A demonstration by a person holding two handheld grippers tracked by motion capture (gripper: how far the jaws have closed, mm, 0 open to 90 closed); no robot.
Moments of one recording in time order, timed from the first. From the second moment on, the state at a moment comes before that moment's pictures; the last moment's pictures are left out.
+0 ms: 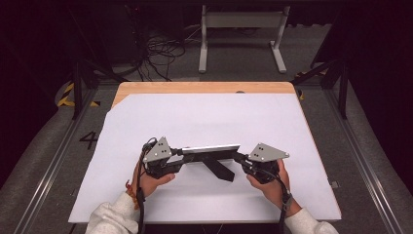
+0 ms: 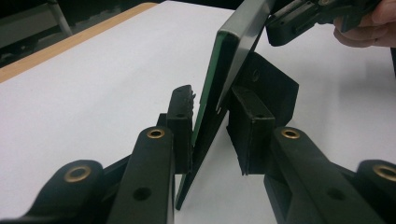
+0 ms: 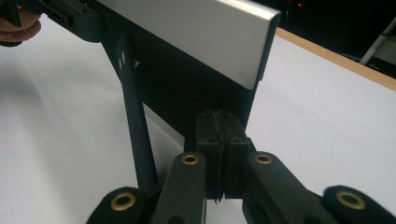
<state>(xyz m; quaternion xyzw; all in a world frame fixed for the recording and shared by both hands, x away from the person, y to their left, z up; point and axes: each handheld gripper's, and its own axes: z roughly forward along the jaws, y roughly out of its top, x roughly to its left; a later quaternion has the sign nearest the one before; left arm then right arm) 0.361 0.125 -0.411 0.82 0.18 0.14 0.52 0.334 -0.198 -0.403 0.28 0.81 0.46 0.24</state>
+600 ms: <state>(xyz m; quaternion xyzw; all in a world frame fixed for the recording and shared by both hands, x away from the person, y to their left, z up) 0.359 0.124 -0.411 0.82 0.17 0.13 0.52 0.335 -0.195 -0.403 0.28 0.81 0.46 0.24</state>
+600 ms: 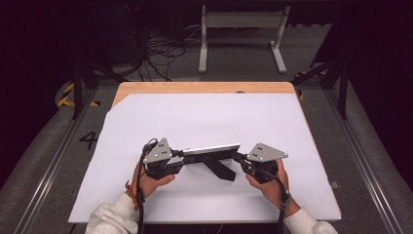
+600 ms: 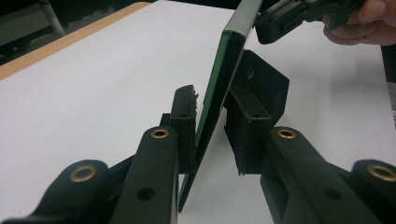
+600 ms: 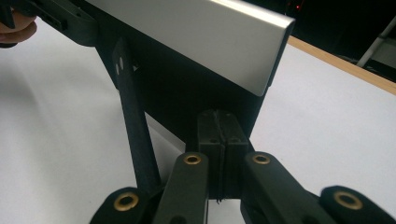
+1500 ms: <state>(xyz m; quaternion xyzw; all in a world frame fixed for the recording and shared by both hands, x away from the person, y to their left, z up) 0.354 0.119 -0.410 0.83 0.16 0.14 0.52 0.342 -0.193 -0.404 0.29 0.80 0.46 0.25</state>
